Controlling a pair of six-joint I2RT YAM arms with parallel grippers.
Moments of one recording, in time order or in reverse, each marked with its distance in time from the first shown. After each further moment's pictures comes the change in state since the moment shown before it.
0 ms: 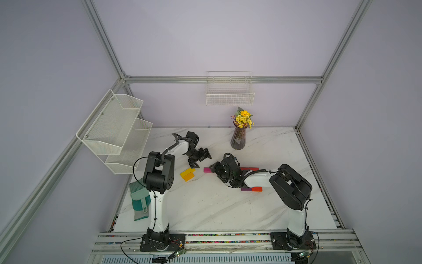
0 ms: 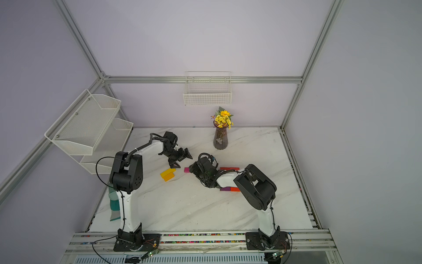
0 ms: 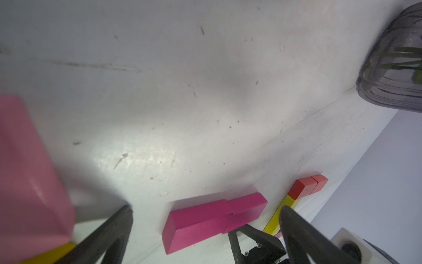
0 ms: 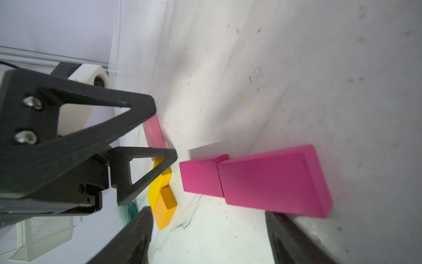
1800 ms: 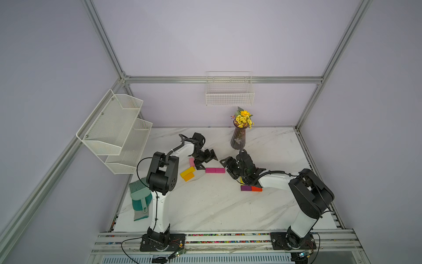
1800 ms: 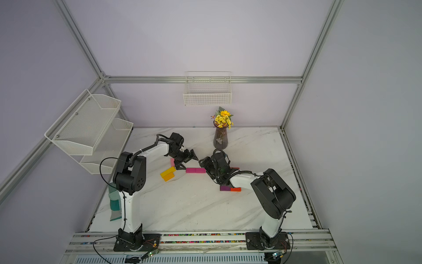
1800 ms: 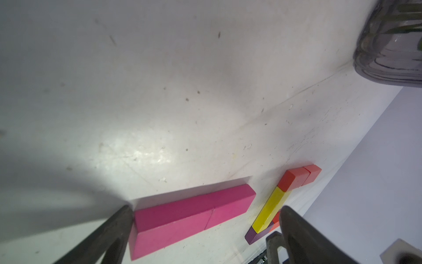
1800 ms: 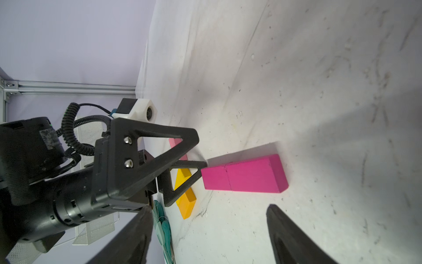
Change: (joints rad) left arm -0.082 0.000 -0.006 0.035 0.019 -0.077; right arm -0.136 -0.219 -0.155 0.009 -0.090 0.008
